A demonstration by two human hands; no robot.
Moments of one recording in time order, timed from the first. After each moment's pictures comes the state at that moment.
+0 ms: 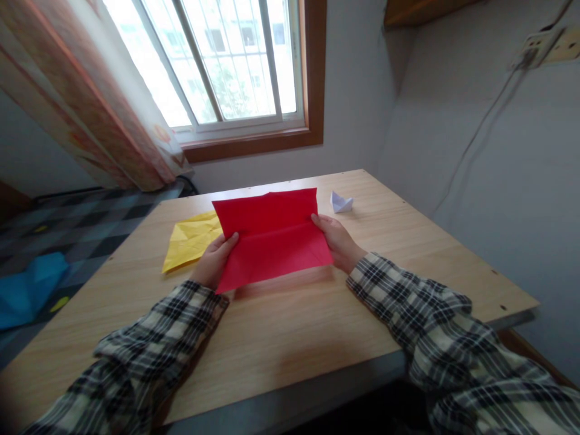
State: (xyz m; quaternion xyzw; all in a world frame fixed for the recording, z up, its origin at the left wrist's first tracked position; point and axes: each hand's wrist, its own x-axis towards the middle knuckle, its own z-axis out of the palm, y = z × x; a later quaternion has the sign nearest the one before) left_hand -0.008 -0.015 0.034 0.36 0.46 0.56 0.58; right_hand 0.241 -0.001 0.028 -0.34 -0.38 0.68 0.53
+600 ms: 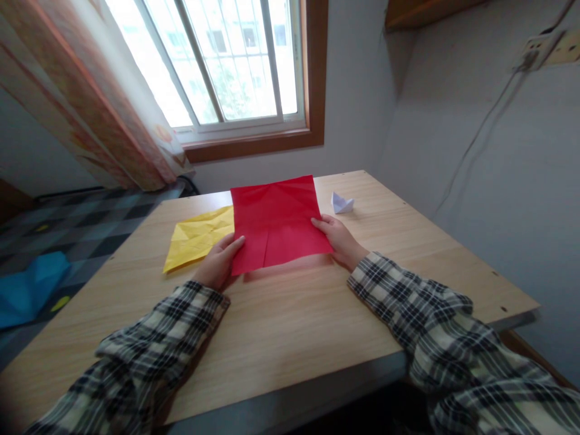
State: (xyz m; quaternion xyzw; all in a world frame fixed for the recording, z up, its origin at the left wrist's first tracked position) left_hand -0.020 -0.005 0.013 0.47 0.43 0.53 0.56; right_hand 0.247 0.016 0.011 -0.37 -0.39 0.64 0.54
